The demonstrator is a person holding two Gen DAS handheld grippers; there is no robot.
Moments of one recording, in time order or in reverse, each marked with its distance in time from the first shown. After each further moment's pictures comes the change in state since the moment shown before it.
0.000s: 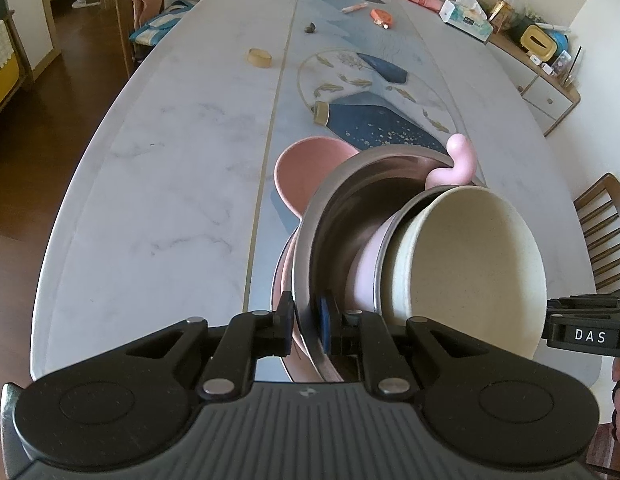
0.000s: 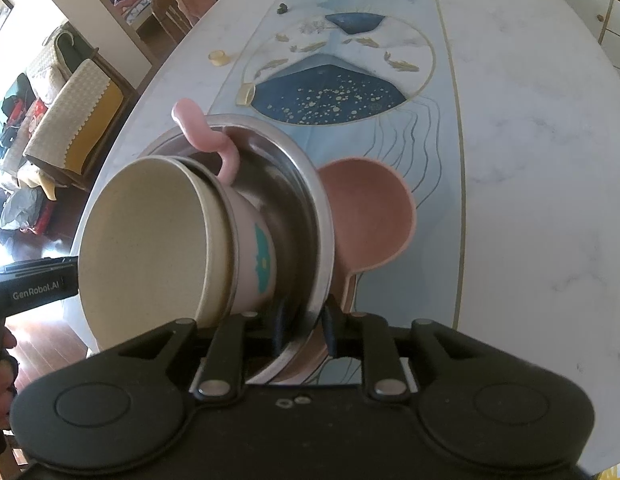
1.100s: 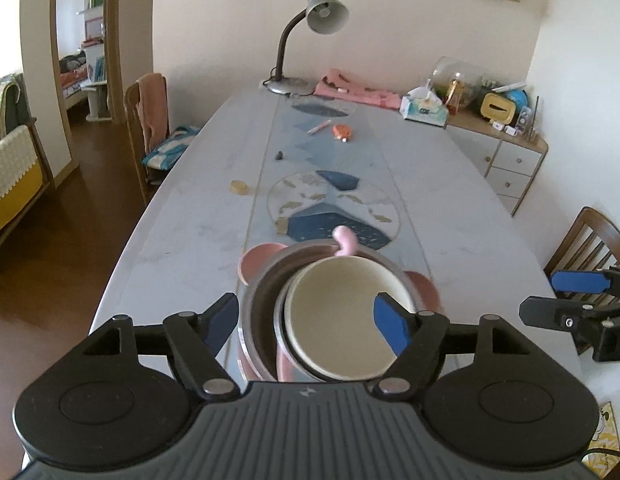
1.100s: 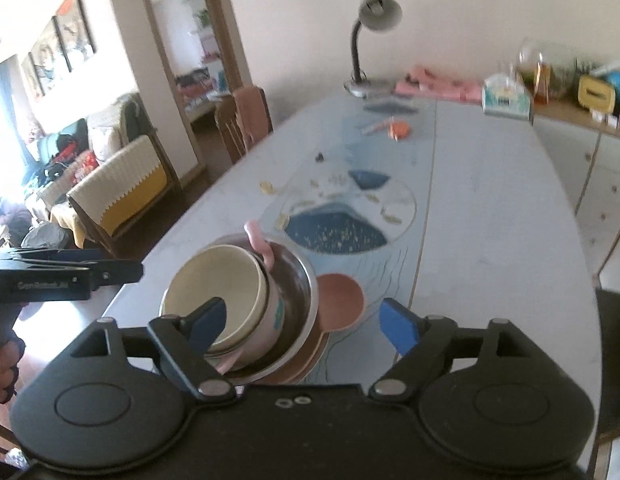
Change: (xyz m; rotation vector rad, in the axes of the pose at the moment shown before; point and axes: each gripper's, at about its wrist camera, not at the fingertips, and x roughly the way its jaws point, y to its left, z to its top) left arm -0.123 -0.083 -0.047 0.106 -0.365 0.067; right arm -0.133 -0.005 -0.057 -0.228 -0.450 0.031
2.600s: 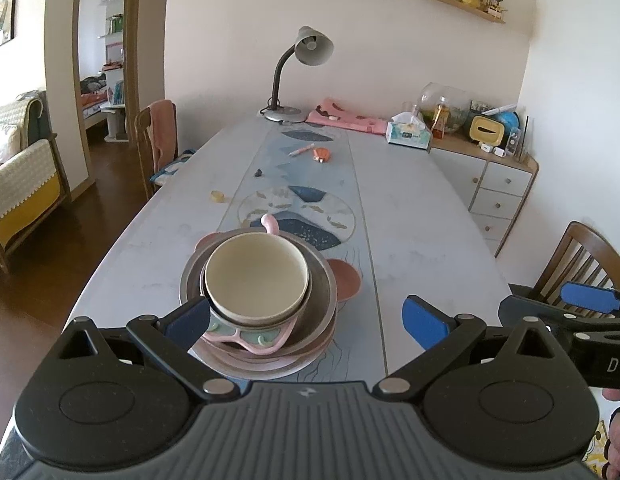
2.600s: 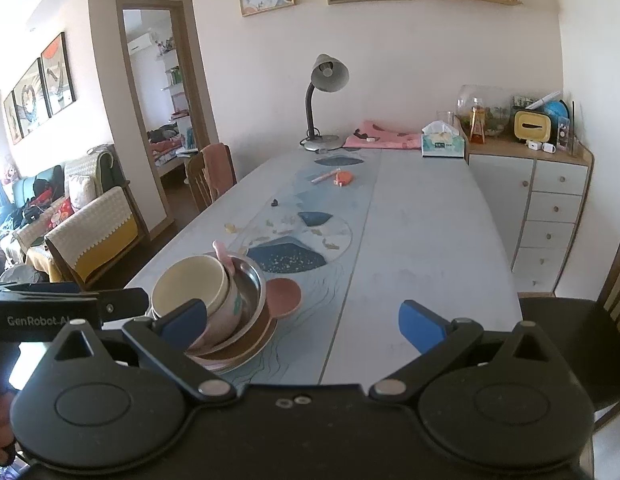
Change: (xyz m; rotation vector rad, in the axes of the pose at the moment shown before) left arm -0.068 -0.100 -0.050 -0.026 -0.097 0.053; right arm -0.082 -0.022 -0.053 0.060 -0.161 -0.119
